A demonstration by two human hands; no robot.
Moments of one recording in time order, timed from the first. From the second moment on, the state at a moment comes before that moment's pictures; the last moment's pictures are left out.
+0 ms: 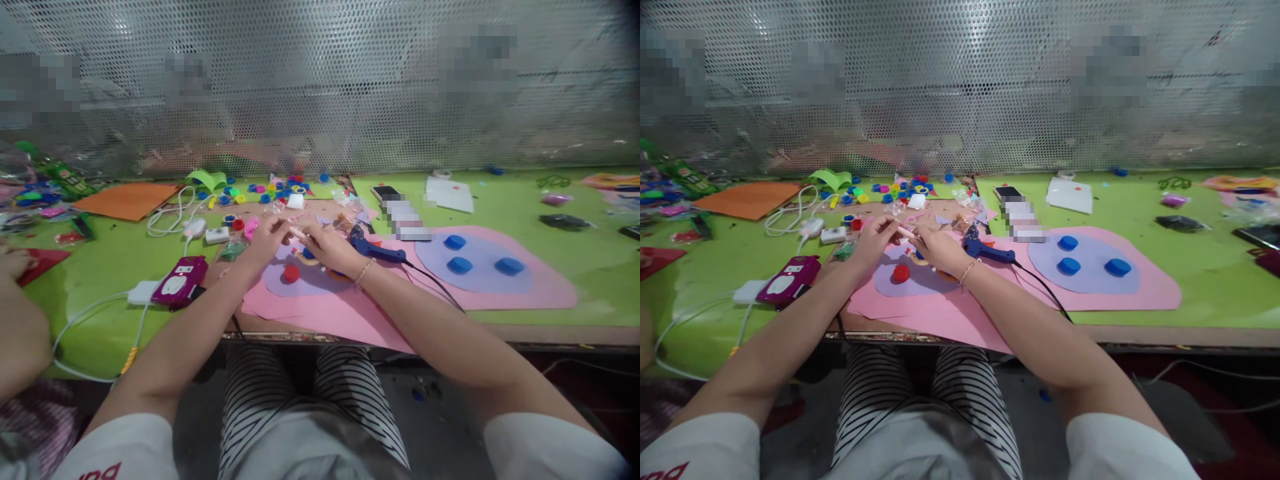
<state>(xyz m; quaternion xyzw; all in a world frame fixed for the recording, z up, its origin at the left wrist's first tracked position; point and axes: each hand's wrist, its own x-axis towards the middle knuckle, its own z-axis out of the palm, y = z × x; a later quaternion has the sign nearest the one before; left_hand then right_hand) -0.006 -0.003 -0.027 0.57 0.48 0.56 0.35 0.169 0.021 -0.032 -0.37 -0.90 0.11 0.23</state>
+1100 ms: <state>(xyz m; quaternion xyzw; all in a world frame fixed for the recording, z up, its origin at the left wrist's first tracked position) -0.006 0.000 -0.026 0.56 0.48 0.51 0.44 0.173 0.024 -0.031 -0.30 -0.90 0.11 0.31</state>
